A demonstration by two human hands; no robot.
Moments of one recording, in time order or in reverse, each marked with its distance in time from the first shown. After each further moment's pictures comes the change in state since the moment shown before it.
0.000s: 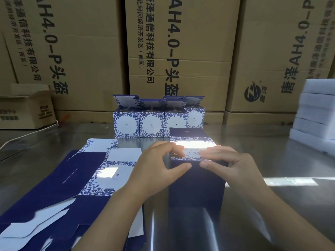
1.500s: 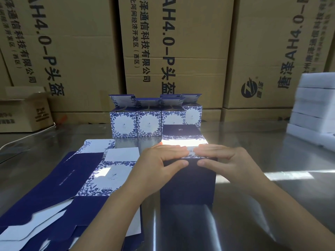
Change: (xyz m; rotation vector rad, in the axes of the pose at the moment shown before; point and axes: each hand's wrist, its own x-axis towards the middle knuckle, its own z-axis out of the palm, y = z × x) left_hand 0.003 0.003 0.005 -0.056 -0.049 0.058; right_hand 0.008 0.001 -0.012 -0.111 -0.178 -0.011
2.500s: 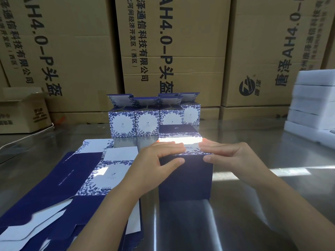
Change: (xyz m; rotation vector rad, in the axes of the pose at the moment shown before) left_hand -0.001 -0.001 -0.004 -0.004 -0.037 -0.037; right_hand 0.003 0.009 -0.015 0.173 -0.058 0.072
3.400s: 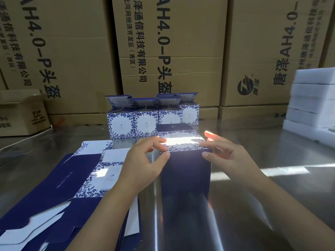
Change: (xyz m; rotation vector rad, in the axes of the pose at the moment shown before) left_hand -0.001 -0.014 -0.001 -0.005 0.210 -0.060; right_hand 0.000 0.012 0.009 -0.072 0.193 -0.016
